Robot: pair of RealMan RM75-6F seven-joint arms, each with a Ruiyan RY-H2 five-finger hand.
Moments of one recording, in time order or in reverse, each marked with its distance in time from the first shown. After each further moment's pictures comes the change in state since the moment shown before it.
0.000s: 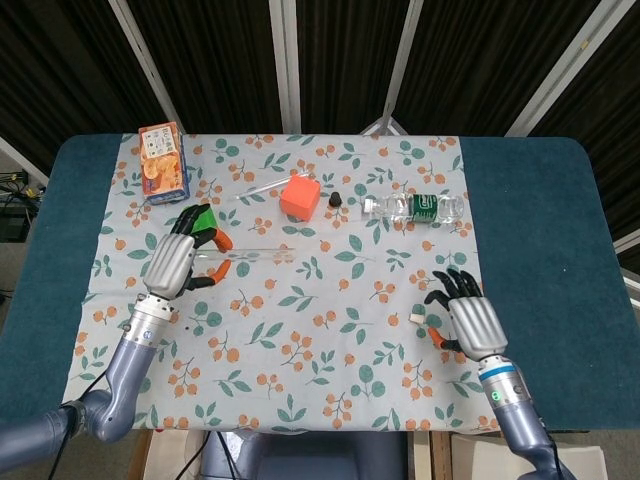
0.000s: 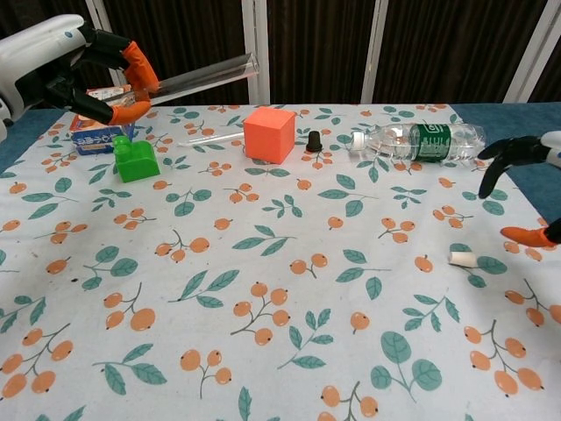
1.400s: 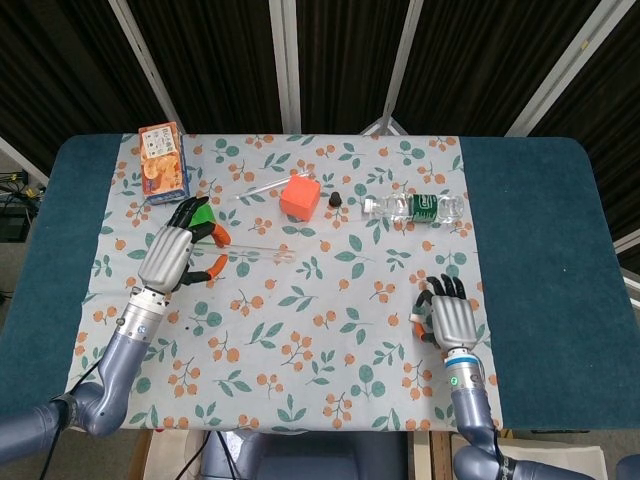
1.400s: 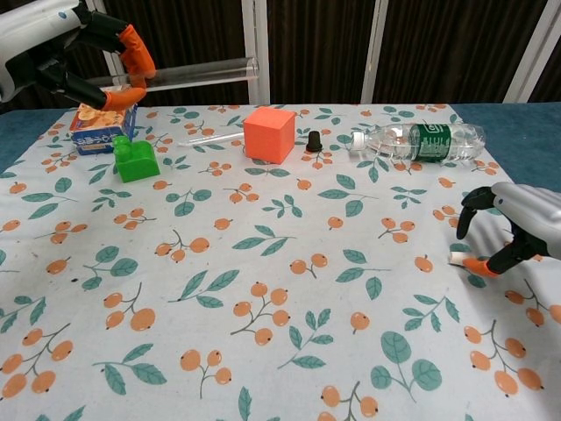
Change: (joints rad) left arm -0.021 0.048 0.001 0.002 0.025 -0.005 -0.018; right arm 0.072 -0.305 0.037 0.215 0.293 0.087 -0.204
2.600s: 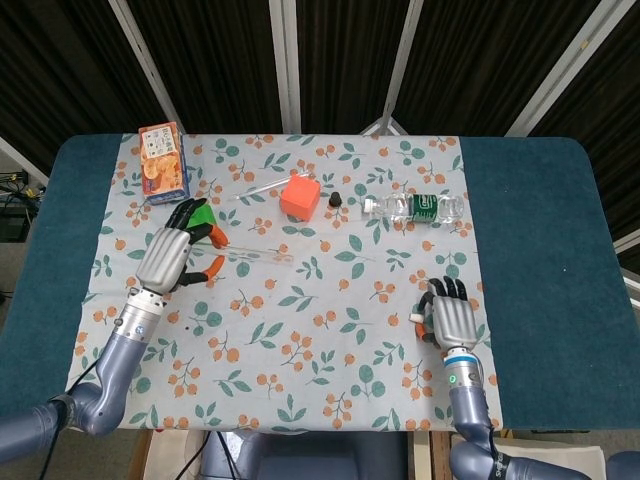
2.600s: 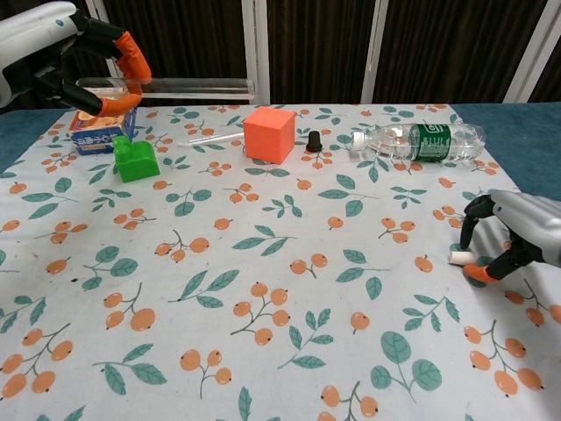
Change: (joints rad) left arm 0.001 0.000 0.014 0.022 0.005 0.004 -0.019; right arm 0.015 -0.034 0.002 0.057 0.042 -0.004 0.000
